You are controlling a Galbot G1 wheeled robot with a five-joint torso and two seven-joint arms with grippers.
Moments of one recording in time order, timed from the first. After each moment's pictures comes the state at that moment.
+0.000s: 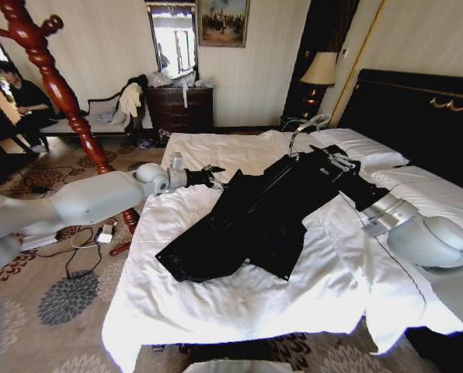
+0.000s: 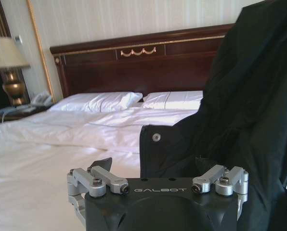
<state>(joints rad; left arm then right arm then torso) 2.71 0.92 -2.00 -1.27 -1.34 -0.01 0.56 -1.27 0.41 0.79 2.15 -0.19 0.16 0.01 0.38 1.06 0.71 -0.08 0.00</state>
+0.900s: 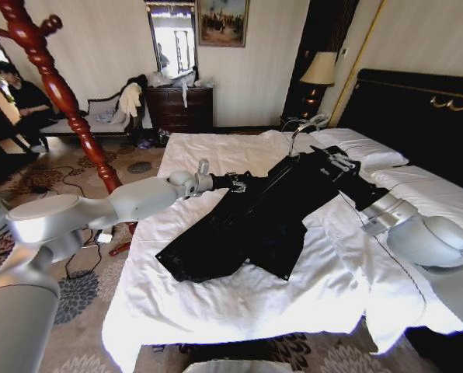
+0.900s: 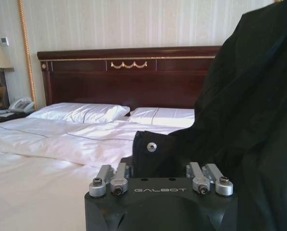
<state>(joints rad) 2.81 1.10 -2.06 -1.16 -1.38 -0.06 0.54 -1.26 0.44 0.77 2.14 -0.20 0.15 0.01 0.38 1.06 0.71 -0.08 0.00</state>
